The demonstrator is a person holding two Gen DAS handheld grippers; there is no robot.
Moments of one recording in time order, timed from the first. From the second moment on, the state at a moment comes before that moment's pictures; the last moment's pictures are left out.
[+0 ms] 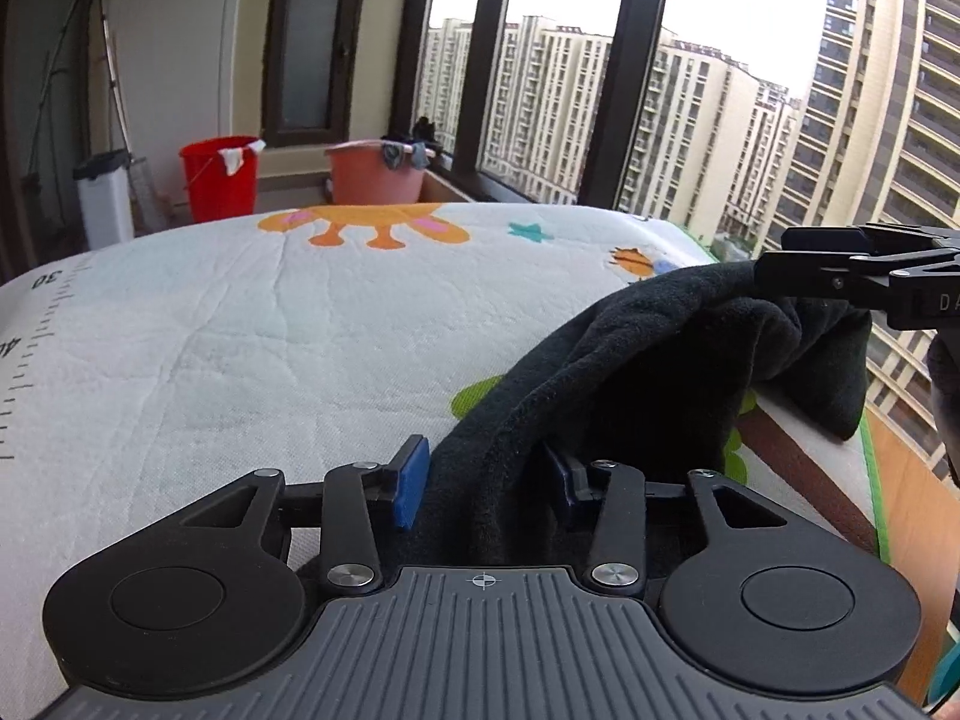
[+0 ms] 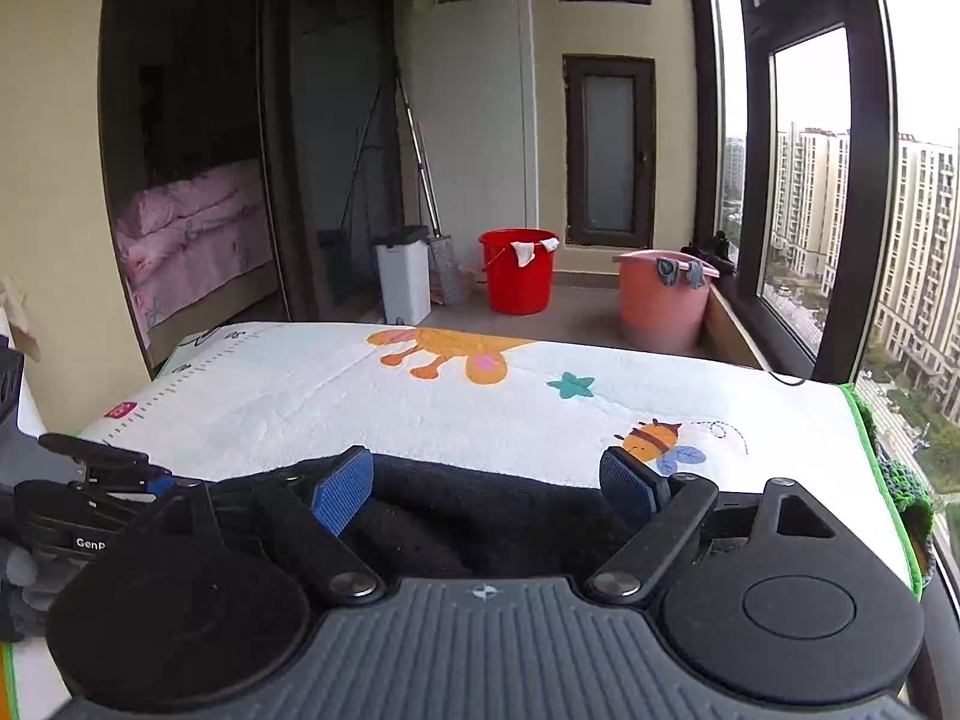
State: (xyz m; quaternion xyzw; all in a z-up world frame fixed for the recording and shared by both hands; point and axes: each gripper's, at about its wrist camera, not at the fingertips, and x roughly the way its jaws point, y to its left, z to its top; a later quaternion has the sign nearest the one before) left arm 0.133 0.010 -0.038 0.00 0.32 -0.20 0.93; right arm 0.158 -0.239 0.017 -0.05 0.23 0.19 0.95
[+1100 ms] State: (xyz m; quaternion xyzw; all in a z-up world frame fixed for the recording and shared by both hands) left arm 0.080 -0.036 -0.039 0.19 0.31 -0.22 0.91; right arm 0.106 -0.360 0.006 0.11 0.26 0.09 0.95
